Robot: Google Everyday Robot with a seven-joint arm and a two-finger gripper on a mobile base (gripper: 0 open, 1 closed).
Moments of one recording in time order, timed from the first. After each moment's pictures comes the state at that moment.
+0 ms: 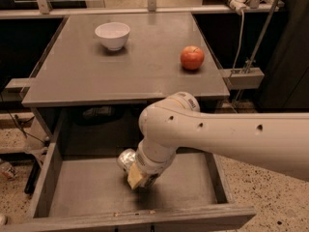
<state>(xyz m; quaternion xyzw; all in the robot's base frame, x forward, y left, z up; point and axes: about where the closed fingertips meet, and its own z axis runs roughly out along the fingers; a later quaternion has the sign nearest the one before) 0.425 0.022 0.661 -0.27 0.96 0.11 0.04</state>
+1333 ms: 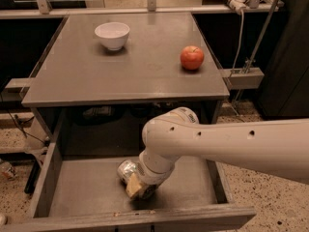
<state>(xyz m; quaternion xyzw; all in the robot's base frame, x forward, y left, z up) 0.408 0.028 0.623 -0.24 0.96 0.14 0.01</state>
